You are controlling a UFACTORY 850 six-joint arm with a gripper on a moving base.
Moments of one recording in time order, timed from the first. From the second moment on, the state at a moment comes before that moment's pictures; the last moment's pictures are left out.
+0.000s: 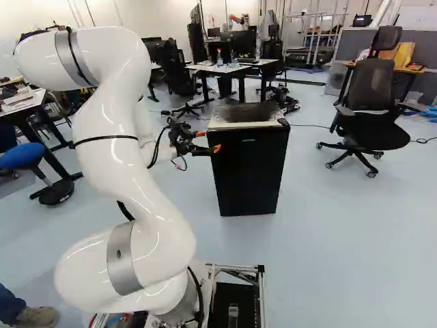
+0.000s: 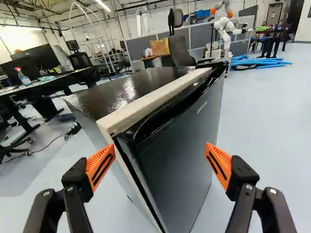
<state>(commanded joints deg) 24.7 -40.1 -50.8 69.8 75.5 0.0</state>
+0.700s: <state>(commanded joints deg) 22.6 -42.1 -54.3 69.8 75.5 0.0</state>
